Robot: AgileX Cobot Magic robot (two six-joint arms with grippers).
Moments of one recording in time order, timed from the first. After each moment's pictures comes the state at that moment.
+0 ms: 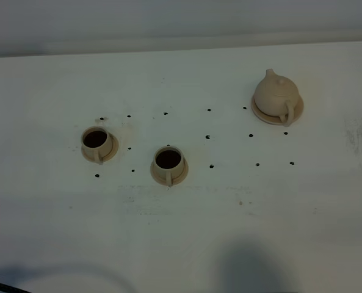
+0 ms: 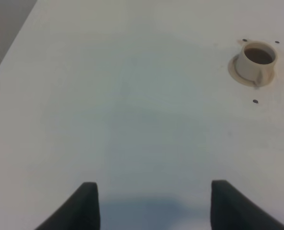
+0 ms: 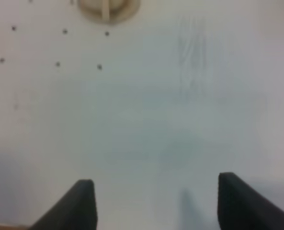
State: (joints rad) left arm 0.01 0.00 -0.51 0.12 1.08 -0.16; right arm 0.05 0.09 -0.52 0.07 1.12 -0.10
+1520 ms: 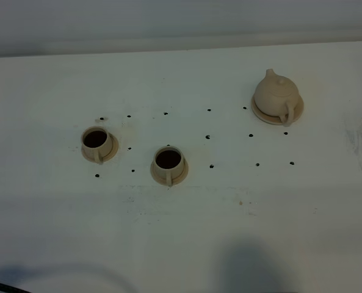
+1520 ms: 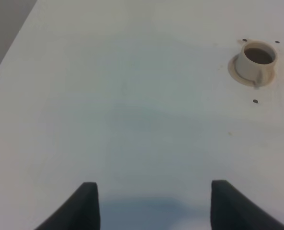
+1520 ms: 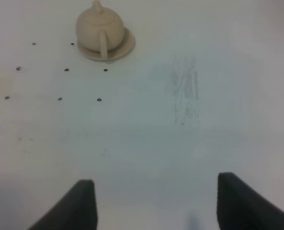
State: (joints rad) left arm 0.01 0.00 -0.51 0.12 1.08 -0.16; right arm 0.04 -0.01 -0.52 0.06 1.12 -0.05
